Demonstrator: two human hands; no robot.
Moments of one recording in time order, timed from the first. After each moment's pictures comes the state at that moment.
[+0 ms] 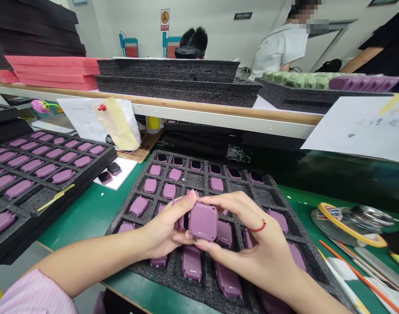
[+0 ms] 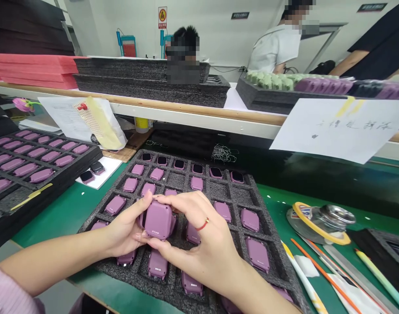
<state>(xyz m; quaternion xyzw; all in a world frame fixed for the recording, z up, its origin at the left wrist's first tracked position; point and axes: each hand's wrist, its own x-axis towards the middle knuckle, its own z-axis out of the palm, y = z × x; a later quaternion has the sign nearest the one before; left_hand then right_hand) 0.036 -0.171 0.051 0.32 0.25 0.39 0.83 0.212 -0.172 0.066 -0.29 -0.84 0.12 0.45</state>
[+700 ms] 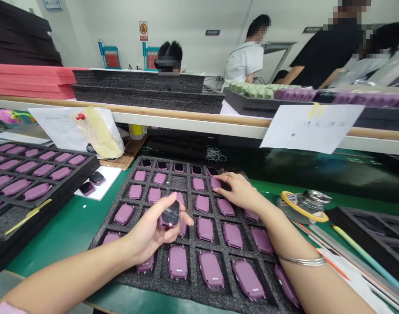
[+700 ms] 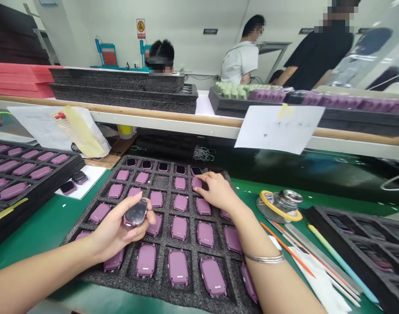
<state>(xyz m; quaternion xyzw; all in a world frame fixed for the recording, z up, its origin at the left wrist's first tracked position) 0.033 -0.169 0.052 0.31 0.34 0.41 0.79 0.311 -0.060 0.015 -0.56 -0.80 0.03 0.23</state>
